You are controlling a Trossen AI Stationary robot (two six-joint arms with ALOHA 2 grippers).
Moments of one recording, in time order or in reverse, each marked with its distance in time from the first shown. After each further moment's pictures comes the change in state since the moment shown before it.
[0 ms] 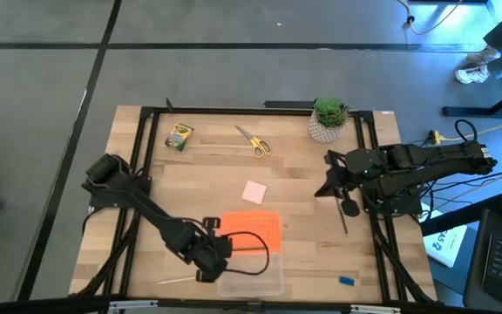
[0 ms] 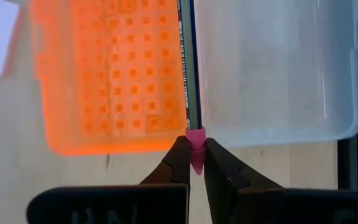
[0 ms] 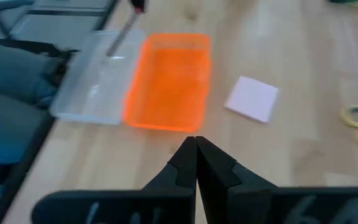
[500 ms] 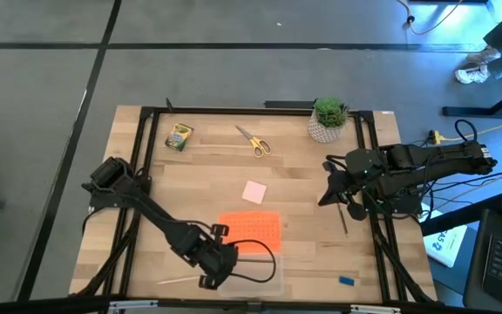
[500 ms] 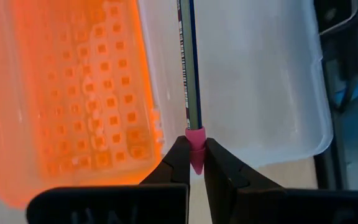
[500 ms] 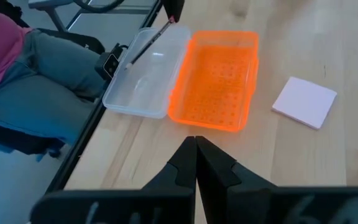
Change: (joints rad) left arm 0.013 0.043 0.007 0.123 0.073 0.101; right arm 0.000 0.001 0.000 0.000 -0.140 0.000
